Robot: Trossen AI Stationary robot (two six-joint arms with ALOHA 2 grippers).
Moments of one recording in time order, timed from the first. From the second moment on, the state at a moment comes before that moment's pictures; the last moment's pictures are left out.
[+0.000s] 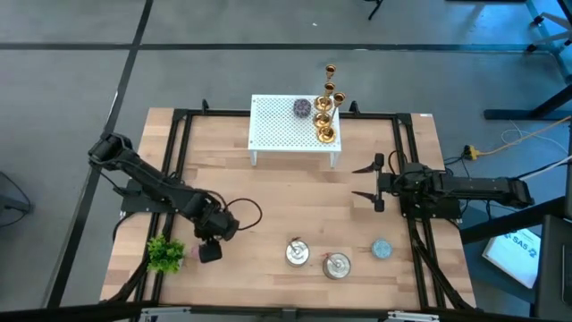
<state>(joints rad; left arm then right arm) -0.48 1.41 0.95 -0.94 0.30 -0.88 -0.07 0.23 0.01 0.01 0.00 -0.25</state>
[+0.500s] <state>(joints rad) -0.75 1.41 0.93 -0.93 0.18 -1.19 -0.07 0.23 0.01 0.01 0.00 -0.25</state>
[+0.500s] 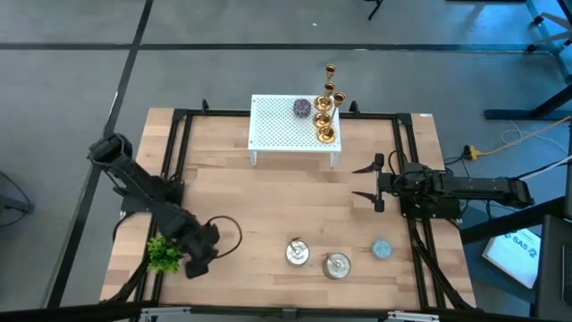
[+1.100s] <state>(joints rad) -0.83 1.41 0.81 -0.83 0.01 -1.25 -0.07 0.23 0.01 0.01 0.00 -0.25</state>
